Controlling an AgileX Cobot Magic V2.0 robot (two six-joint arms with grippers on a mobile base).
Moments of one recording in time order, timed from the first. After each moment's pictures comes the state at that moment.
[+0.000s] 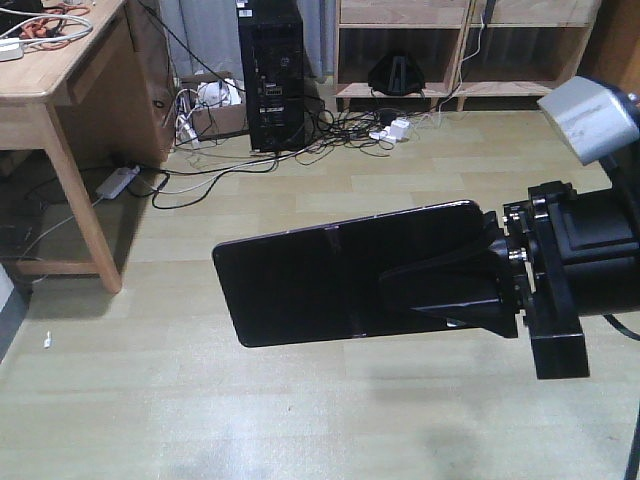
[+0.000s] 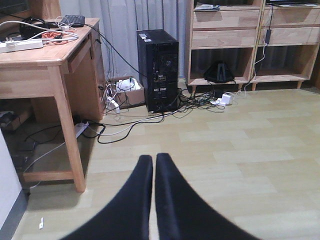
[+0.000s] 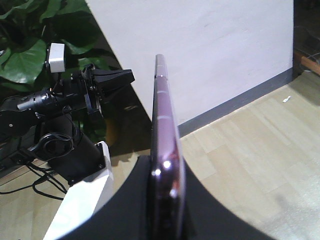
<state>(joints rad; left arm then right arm) 0.00 -0.02 0.03 -0.14 0.23 0.14 0.16 1.15 -0.96 1.21 1.22 -1.12</state>
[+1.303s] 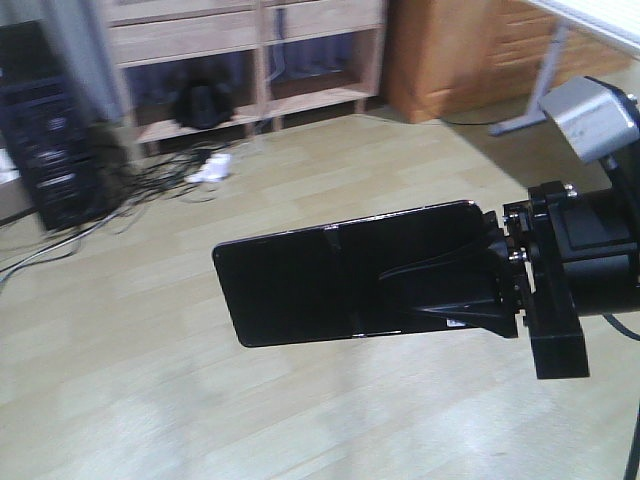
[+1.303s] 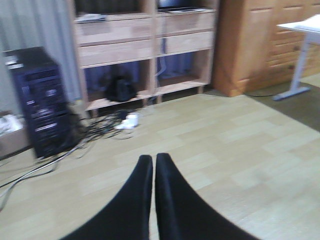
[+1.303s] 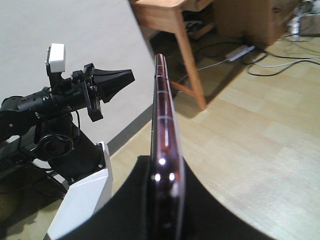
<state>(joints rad) 0.00 -0.02 0.03 -0.14 0.23 0.14 0.16 1.15 -0.96 1.21 1.22 -1.12</state>
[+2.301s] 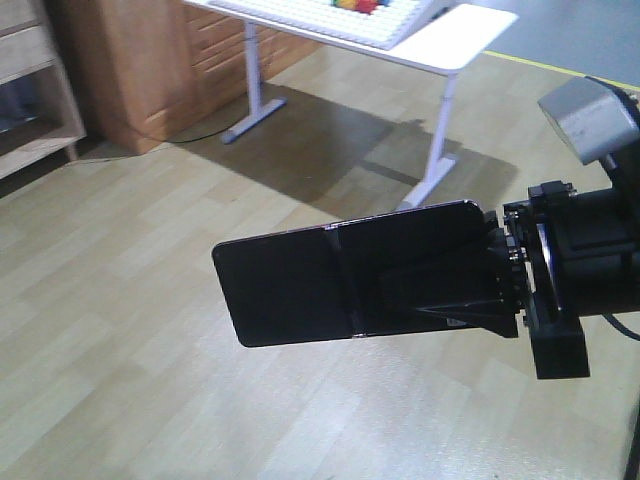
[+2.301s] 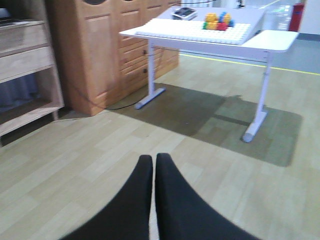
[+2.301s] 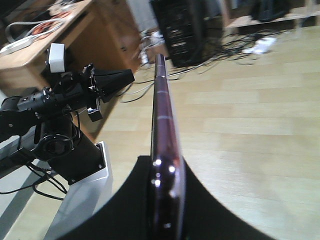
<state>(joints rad) 0.00 -0.02 0.03 -0.14 0.23 0.14 0.16 1.15 -0.96 1.21 1.22 -1.12</state>
